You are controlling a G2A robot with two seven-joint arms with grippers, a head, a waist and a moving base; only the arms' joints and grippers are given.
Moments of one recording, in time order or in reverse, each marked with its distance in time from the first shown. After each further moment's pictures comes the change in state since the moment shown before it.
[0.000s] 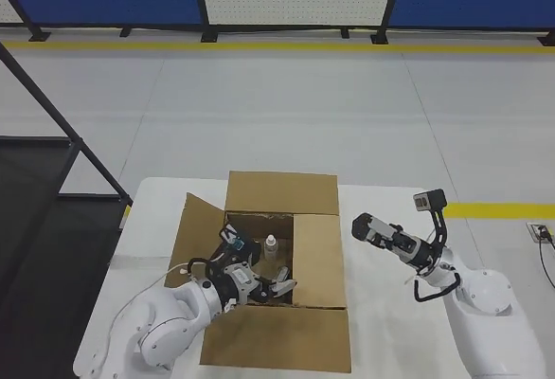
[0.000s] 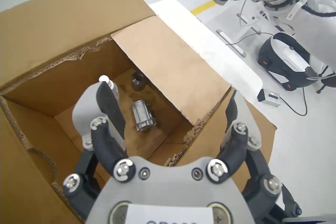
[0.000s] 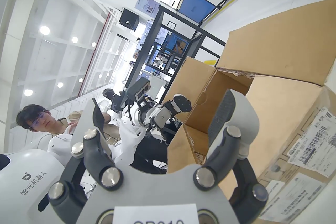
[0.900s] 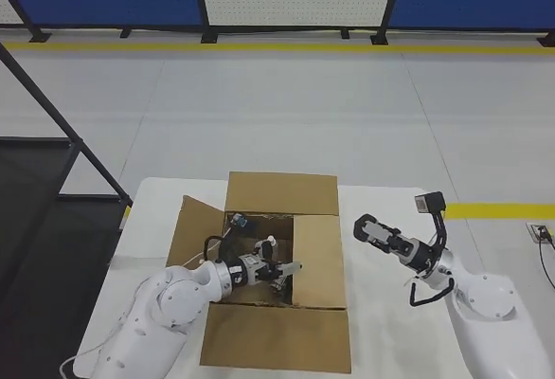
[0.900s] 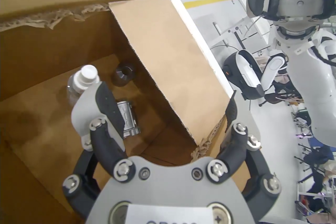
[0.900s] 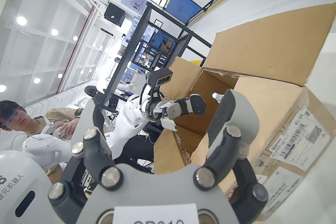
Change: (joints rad) left arm -0.241 -0.056 0.143 0.412 -0.377 0.002 -0.074; right arm -0.034 0.028 -0.007 -0.065 -0.115 -0.008 -0.086
